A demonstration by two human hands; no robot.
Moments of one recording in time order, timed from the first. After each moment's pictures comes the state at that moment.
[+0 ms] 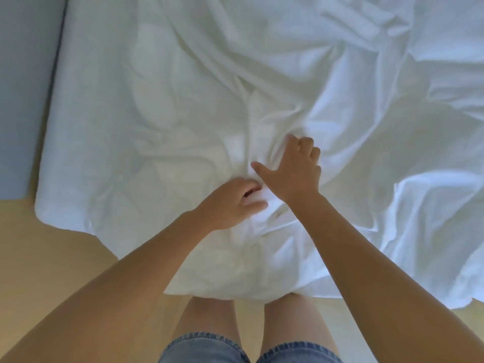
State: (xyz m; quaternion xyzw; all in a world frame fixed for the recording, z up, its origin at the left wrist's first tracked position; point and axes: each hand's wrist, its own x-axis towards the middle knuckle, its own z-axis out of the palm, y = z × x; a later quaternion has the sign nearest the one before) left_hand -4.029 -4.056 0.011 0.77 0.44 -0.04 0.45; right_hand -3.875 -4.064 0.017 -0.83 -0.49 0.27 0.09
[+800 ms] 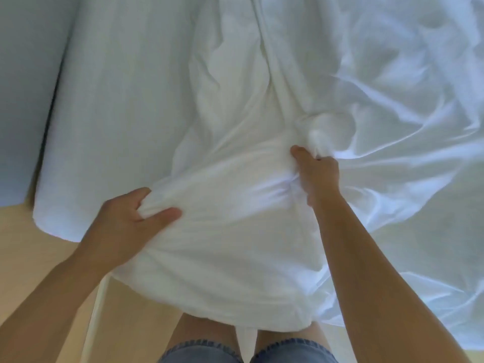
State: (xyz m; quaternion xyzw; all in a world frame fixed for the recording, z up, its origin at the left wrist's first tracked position) left_hand -4.317 -3.962 0.046 0.55 0.70 0.04 0.46; right_hand -4.019 -3.937 0.002 -0.85 -0.13 0.43 0.27
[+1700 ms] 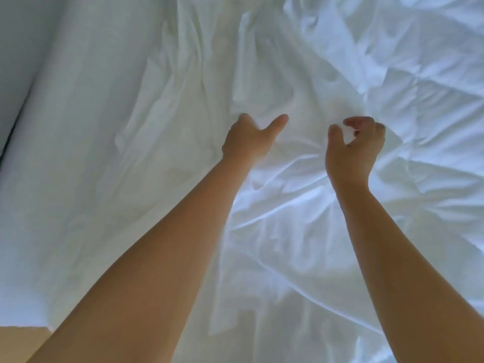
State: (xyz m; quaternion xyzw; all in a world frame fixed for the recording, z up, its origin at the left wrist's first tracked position) left_hand -4.044 -3.788 0.013 0.54 0.64 0.14 0.53; right_hand -3.907 -3.859 0.043 -0.86 -0.37 0.08 0.35
